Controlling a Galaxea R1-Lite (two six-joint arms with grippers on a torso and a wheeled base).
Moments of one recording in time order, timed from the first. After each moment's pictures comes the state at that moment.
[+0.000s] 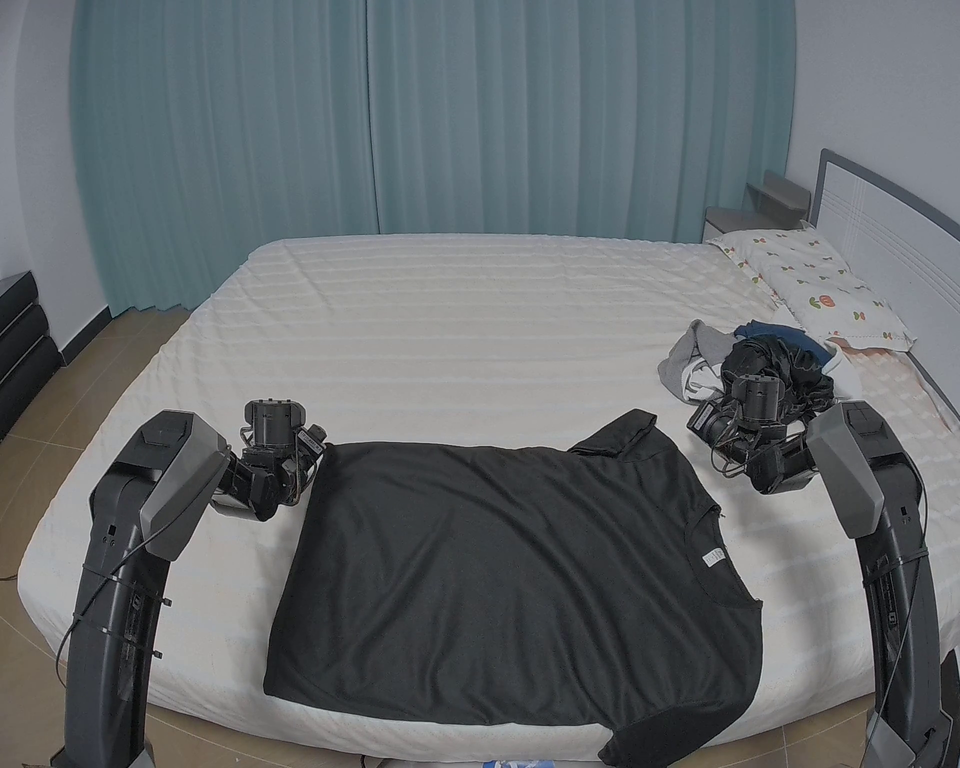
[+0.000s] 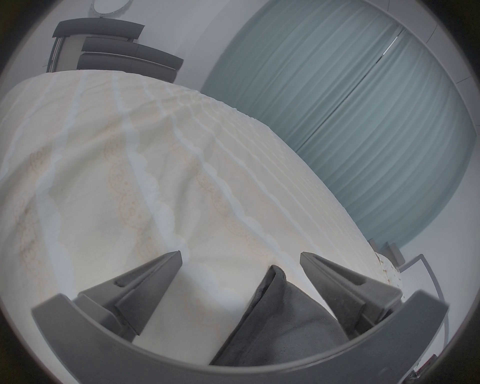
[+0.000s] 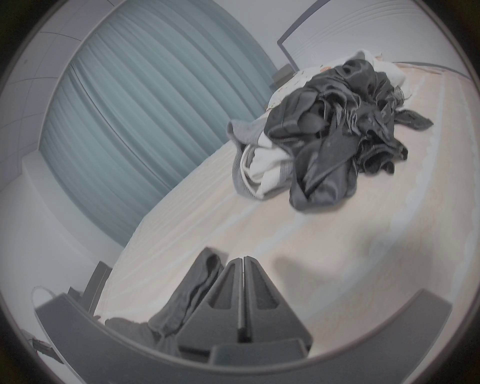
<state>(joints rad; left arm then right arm) -0.07 2.72 -1.71 -0.52 0.21 -0.88 0.02 2.74 -1.80 -0.59 0.09 0.64</state>
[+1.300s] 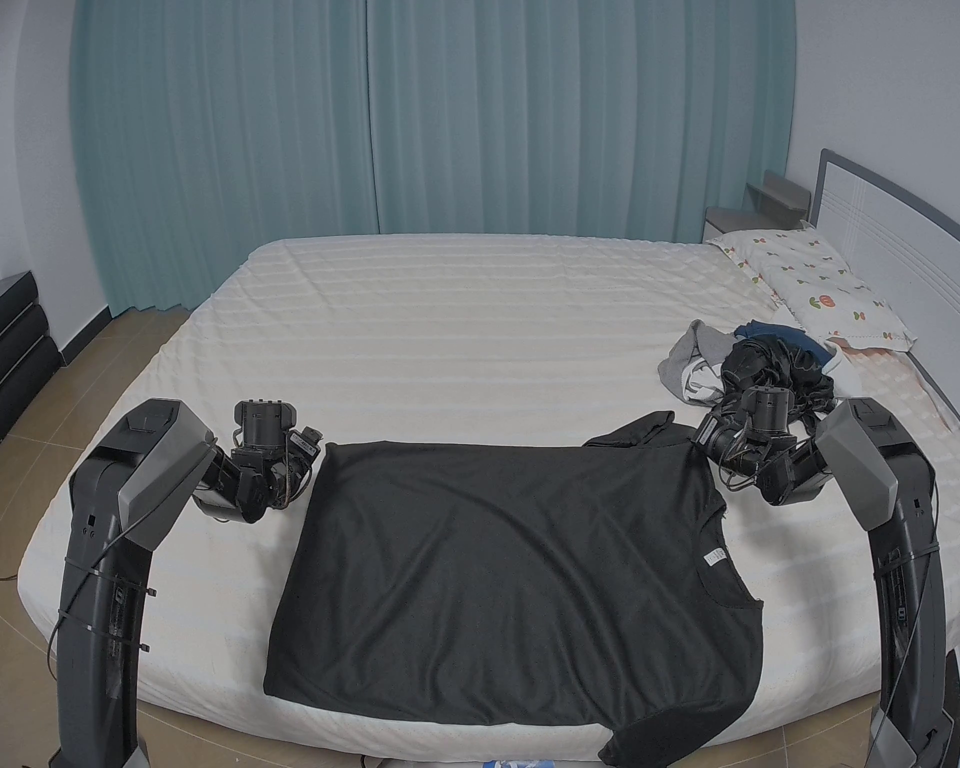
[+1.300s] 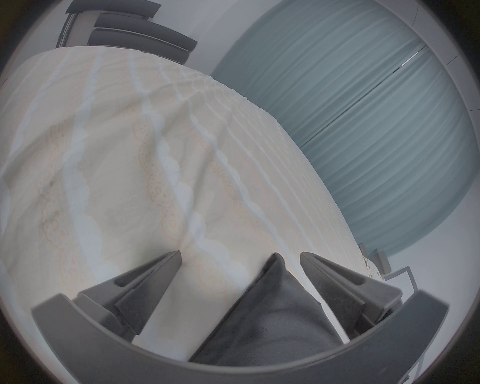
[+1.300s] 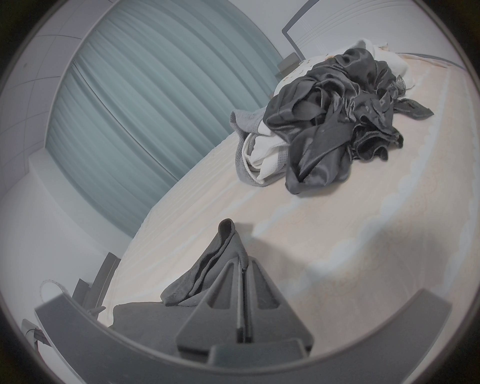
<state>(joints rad) -0.07 2.64 -1.56 -0.54 0.13 -0.99 0.00 2.69 -1.64 -0.67 0.19 0.63</state>
